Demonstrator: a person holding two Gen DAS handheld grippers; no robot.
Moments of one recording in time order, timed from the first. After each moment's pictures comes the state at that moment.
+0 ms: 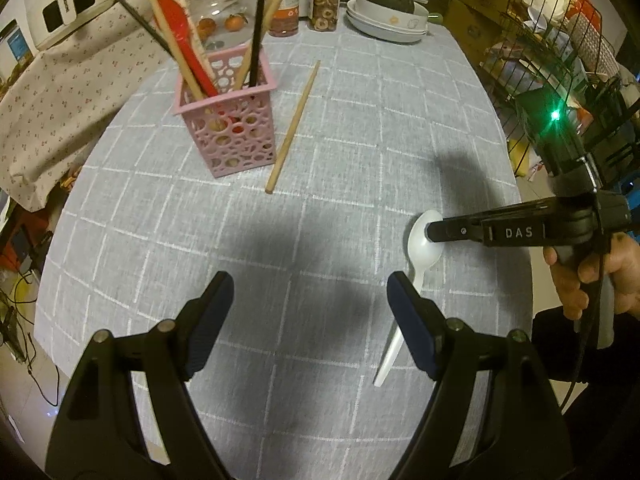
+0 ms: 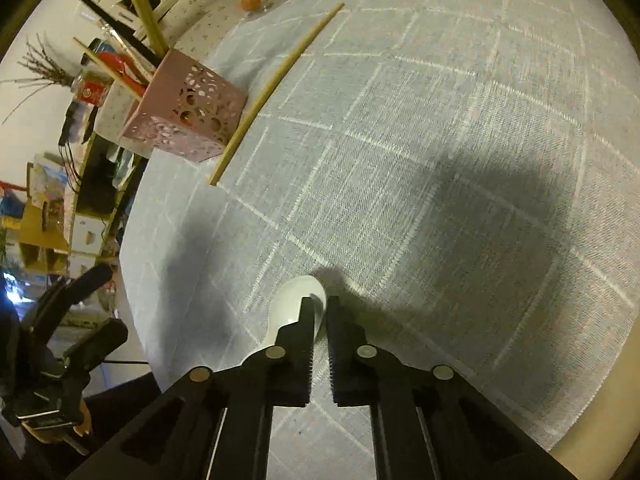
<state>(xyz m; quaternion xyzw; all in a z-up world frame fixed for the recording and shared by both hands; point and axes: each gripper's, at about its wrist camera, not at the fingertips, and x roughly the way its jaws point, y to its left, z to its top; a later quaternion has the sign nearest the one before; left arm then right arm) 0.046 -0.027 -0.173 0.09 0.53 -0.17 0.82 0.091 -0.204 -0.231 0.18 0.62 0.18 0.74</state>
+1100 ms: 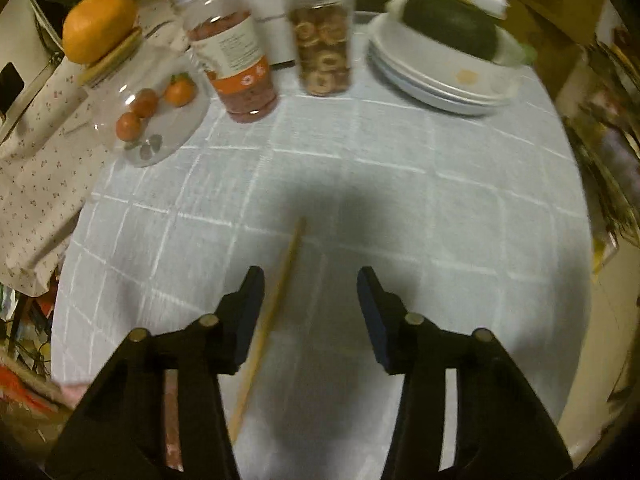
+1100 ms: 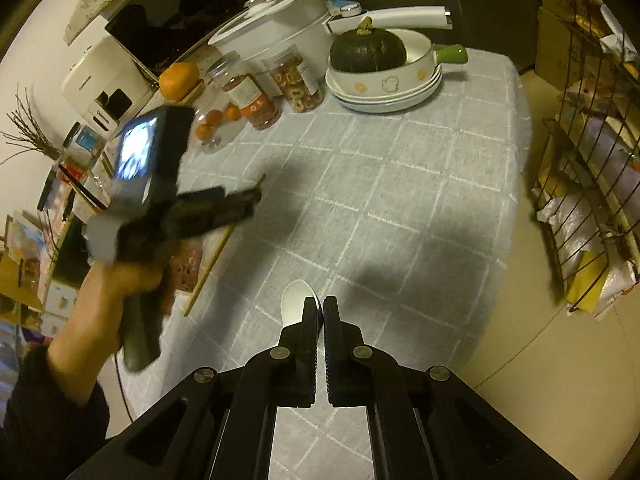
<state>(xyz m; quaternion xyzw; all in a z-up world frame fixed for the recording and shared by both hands) 0.284 -0.173 -0.212 0.14 0.54 -0.09 0.83 0.128 -0.319 -0.133 0.18 0.54 0.08 0.82</state>
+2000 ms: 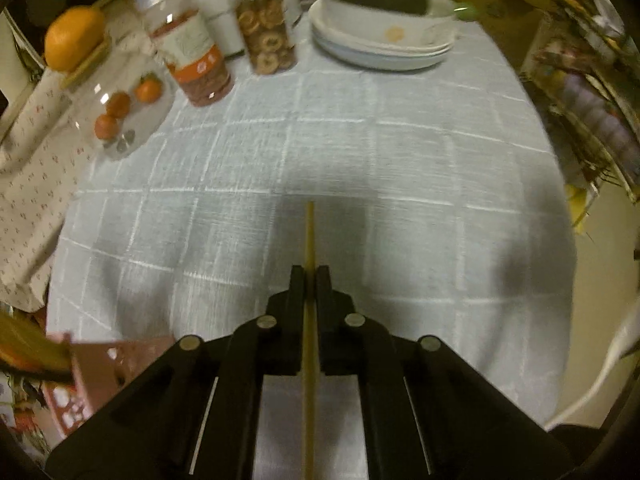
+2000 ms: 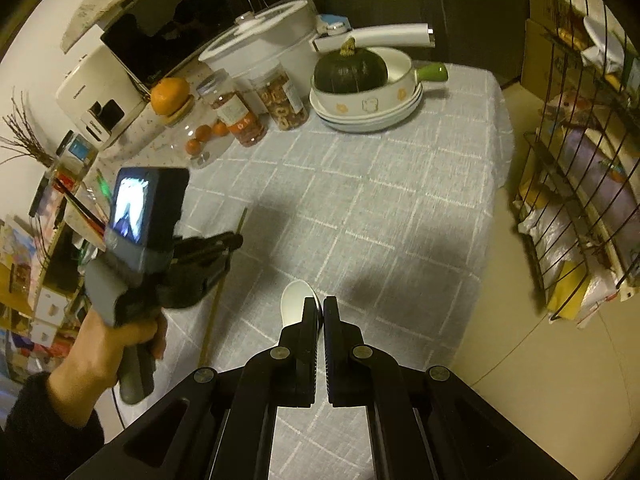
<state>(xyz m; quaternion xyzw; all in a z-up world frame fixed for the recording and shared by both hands) 0.206 -0.193 -0.203 0.17 0.53 -0.15 0.82 0.122 -0.334 -0.114 0.17 0.52 0.05 0.84</state>
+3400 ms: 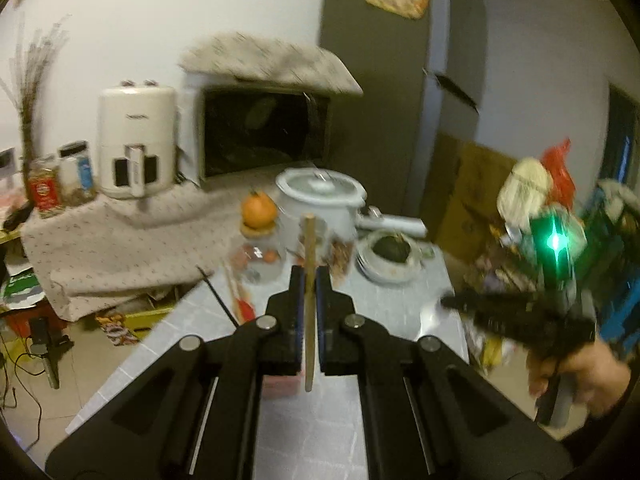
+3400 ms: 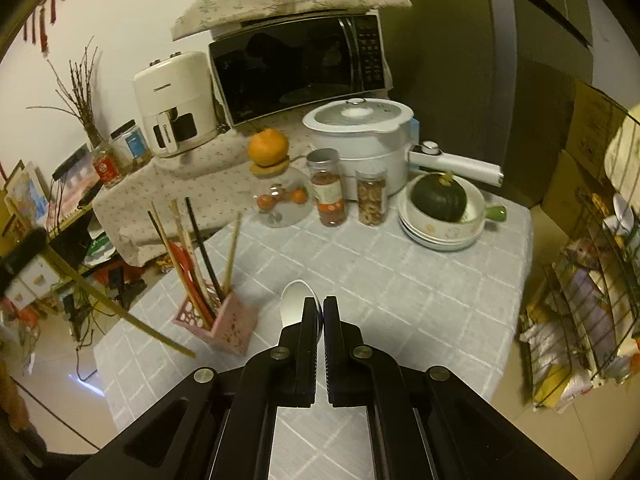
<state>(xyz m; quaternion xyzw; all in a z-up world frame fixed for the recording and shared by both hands) 0.068 0.010 0.013 -0.03 0.22 -0.14 0.96 0.121 -0.205 -0.028 0.04 0.39 0.08 0.92</state>
